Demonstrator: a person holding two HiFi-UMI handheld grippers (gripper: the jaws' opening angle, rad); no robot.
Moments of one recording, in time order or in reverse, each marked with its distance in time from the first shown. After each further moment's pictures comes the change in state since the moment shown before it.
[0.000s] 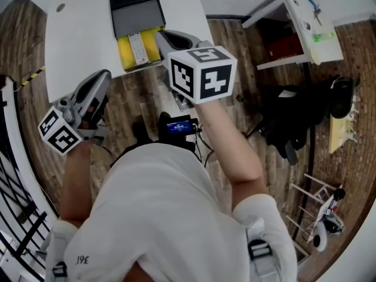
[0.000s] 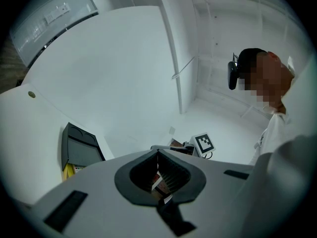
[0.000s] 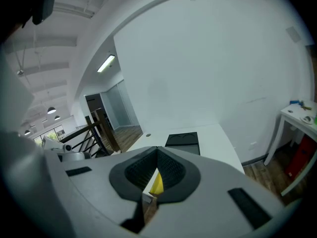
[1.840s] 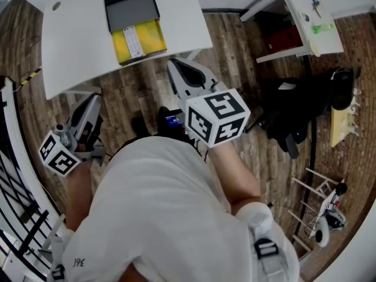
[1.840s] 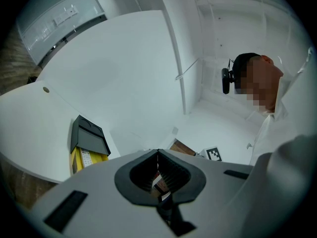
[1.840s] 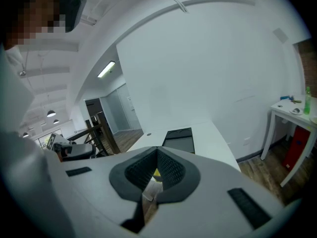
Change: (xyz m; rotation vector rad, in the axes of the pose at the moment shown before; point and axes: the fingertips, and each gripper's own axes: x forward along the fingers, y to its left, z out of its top) left arm -0.048 -0.029 -0.034 -0.055 -0.005 0.062; right arm -0.085 0.009 -0.058 0.021 -0.071 -0.018
